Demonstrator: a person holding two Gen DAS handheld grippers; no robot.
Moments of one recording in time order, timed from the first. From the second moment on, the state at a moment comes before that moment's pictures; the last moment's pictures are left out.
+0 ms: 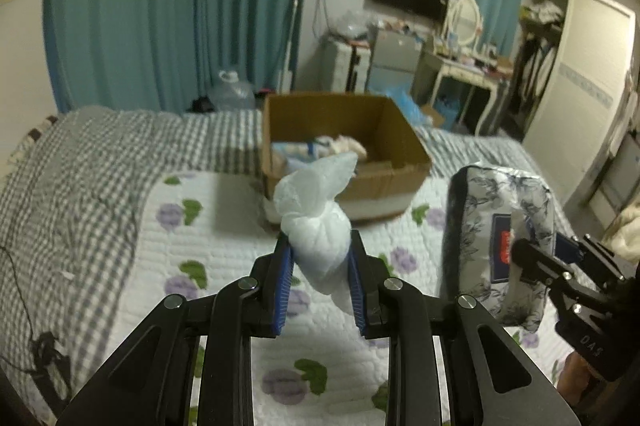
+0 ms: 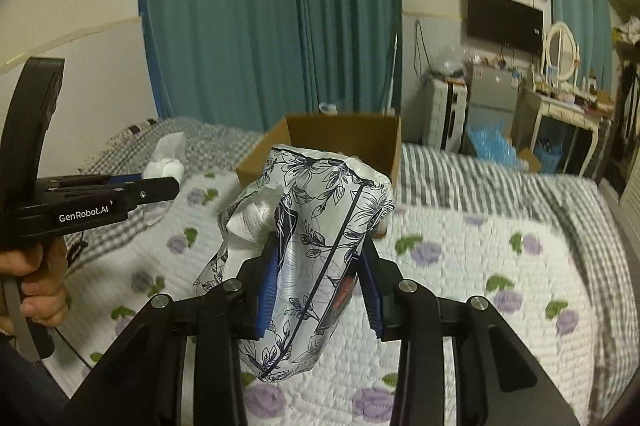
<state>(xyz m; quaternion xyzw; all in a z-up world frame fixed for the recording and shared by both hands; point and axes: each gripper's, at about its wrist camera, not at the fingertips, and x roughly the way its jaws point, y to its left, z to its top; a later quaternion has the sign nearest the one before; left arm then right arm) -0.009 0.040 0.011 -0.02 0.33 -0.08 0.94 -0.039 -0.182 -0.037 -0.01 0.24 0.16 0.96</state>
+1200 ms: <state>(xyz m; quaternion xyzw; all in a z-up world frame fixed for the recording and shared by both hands) 0.103 0.044 0.063 -0.01 0.23 -0.01 0.97 0.083 -0.162 0.054 -0.07 0.11 0.12 0.98</state>
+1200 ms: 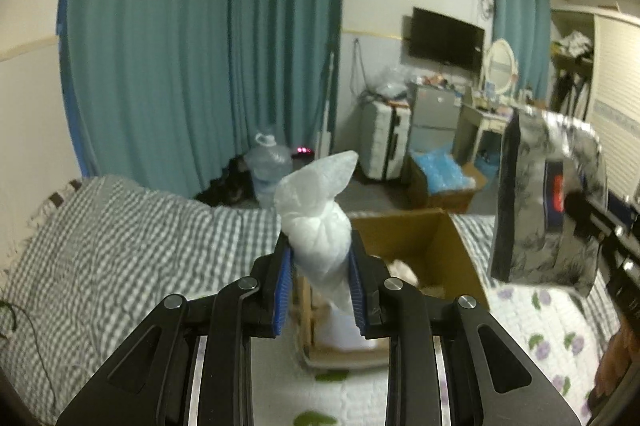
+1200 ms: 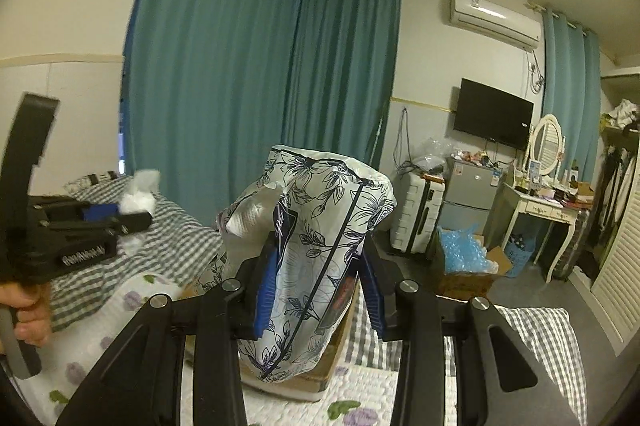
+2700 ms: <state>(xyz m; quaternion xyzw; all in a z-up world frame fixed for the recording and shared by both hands) 0.213 -0.007 -0.035 0.07 0.31 -0.01 0.95 0.216 -0.135 -0.060 -0.11 0.24 0.11 0.96</state>
